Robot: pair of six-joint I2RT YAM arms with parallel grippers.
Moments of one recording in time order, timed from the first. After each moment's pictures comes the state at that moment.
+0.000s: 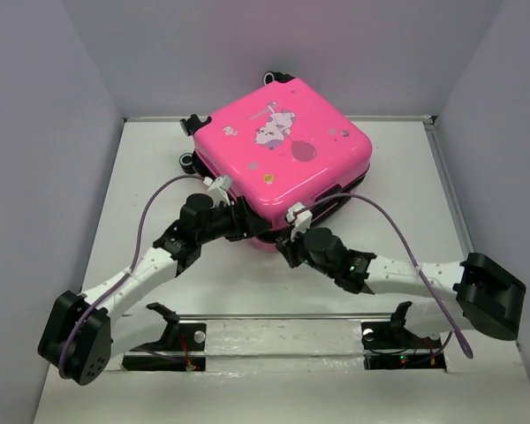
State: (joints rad) left arm -0.54 1.06 0.55 0.14 0.36 -0.80; right arm 0.99 1.26 0.55 0.34 0.15 0.28
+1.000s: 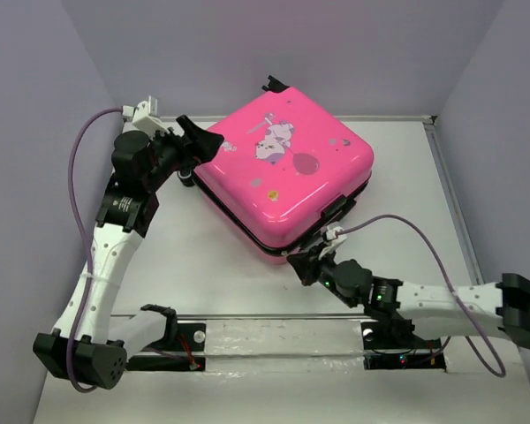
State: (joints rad) left arm -0.25 1.08 1.20 -0.26 0.23 -0.63; right arm 1.26 1.04 0.34 0.52 0.50 0.55
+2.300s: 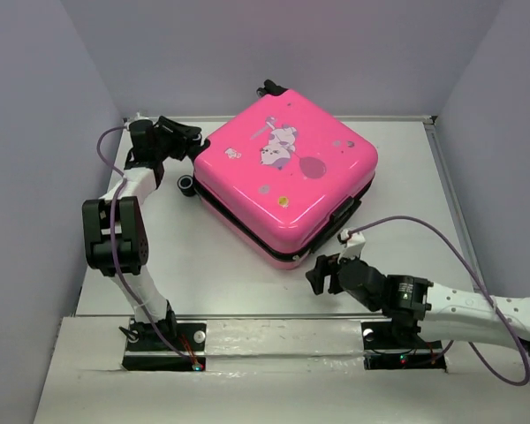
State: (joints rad) left arm 0.05 1.79 1.22 0.25 0.40 -1.05; right arm 1.27 0.72 0.44 -0.31 0.58 0.74
